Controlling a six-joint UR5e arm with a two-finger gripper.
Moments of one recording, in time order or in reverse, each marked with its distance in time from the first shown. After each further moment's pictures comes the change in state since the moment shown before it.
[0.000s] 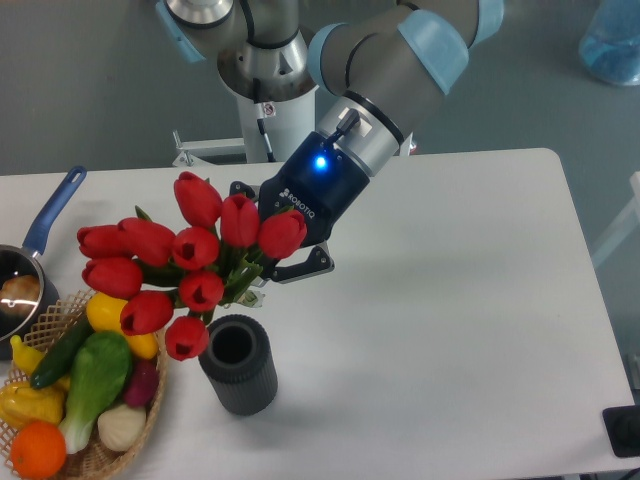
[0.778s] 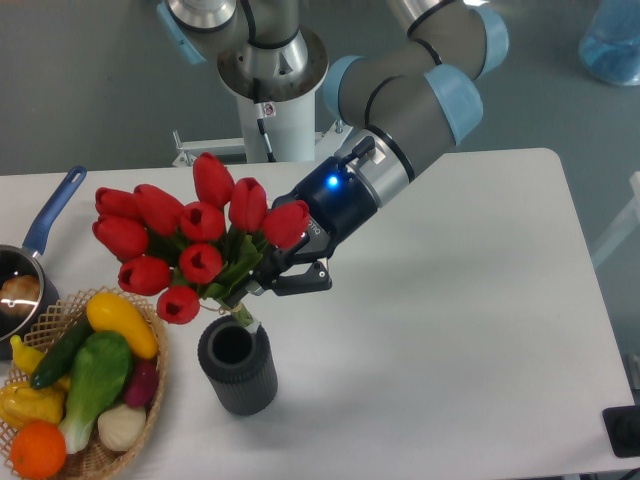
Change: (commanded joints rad) arm 0.014 -0.058 -0.034 0.002 -0.195 0.209
